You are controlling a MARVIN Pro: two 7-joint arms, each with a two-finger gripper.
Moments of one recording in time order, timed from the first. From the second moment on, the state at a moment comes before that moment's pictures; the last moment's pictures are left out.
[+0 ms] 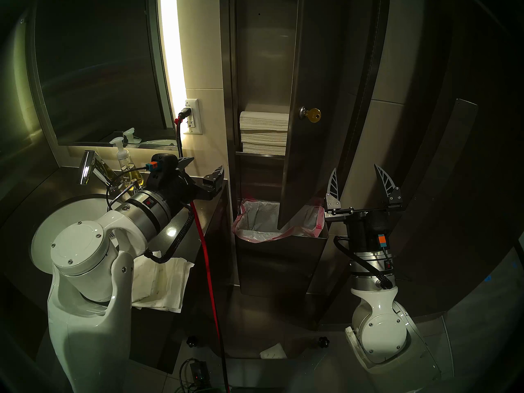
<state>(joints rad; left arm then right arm) 1.88 -1.41 -1.75 -2.43 -0.19 0.58 -0.41 -2.10 -1.30 1.38 -2.15 -0.32 -0.49 -0.45</state>
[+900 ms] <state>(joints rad) 1.84 -1.36 -1.82 -2.43 -0.28 0.55 -0.53 -2.10 -1.29 1.38 -2.15 -0.32 -0.49 -0.45</state>
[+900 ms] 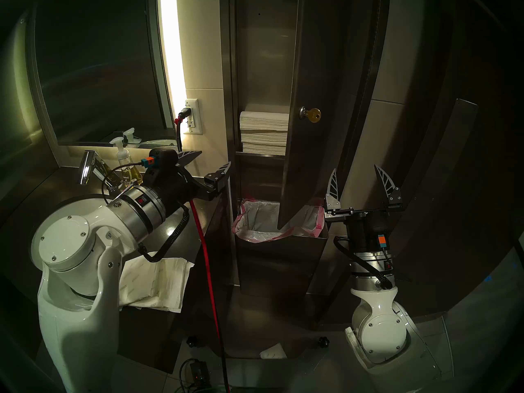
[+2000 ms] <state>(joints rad) 1.67 -1.33 -1.88 -2.44 -0.66 0.85 -0.78 -2.09 -1.28 1.37 -2.15 -0.32 -0.49 -0.46</state>
